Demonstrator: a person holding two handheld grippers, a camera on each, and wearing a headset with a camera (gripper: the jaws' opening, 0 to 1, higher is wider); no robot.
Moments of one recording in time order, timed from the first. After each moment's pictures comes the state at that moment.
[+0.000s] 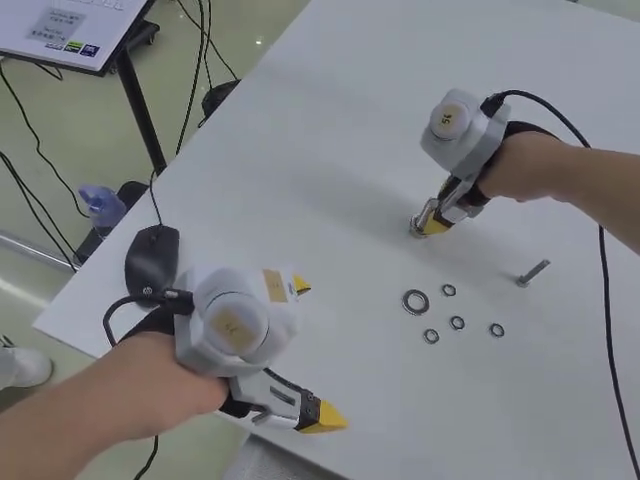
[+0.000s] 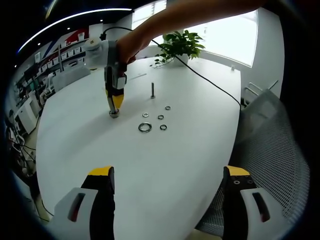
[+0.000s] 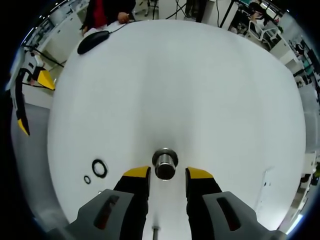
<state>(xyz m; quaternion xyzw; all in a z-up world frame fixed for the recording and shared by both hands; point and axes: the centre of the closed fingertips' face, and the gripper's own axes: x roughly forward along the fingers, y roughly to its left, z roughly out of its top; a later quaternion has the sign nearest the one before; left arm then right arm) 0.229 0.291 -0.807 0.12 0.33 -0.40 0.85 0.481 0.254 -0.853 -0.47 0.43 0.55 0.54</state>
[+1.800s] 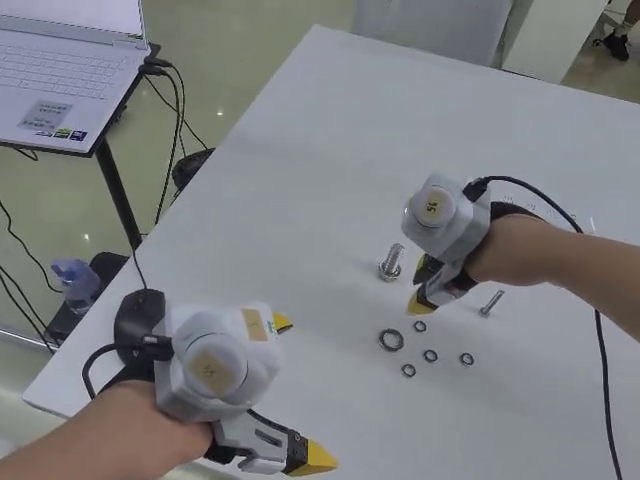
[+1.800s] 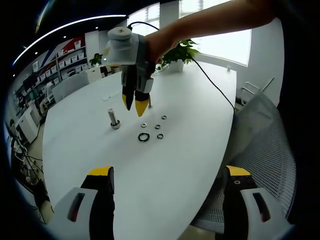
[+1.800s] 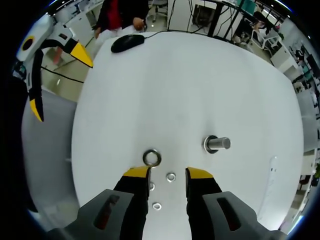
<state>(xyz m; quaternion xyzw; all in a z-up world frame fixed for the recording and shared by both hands) 0.216 0.290 -0.769 0.14 0.30 -0.41 0.85 0.376 0.223 -0.802 -0.46 0.41 0.57 0.54</state>
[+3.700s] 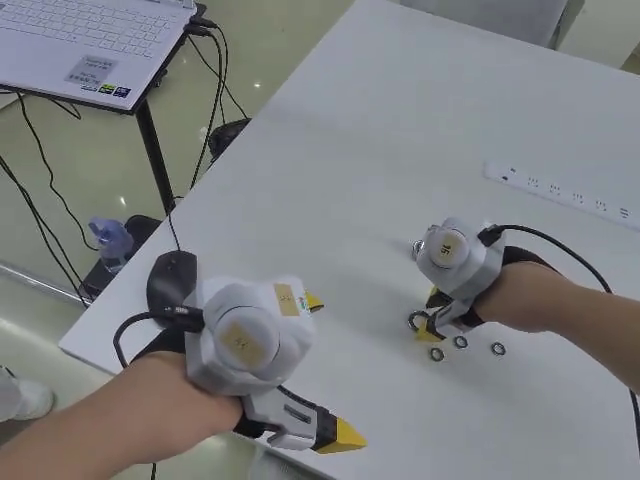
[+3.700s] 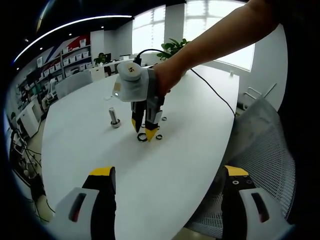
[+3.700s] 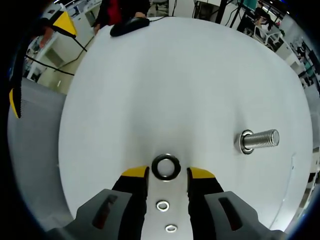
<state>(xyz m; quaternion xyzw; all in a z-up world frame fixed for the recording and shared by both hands) 0.212 0.287 -0.772 0.12 0.30 -0.40 0.86 0.363 0.223 -0.881 -0.45 0.42 0.57 0.54</state>
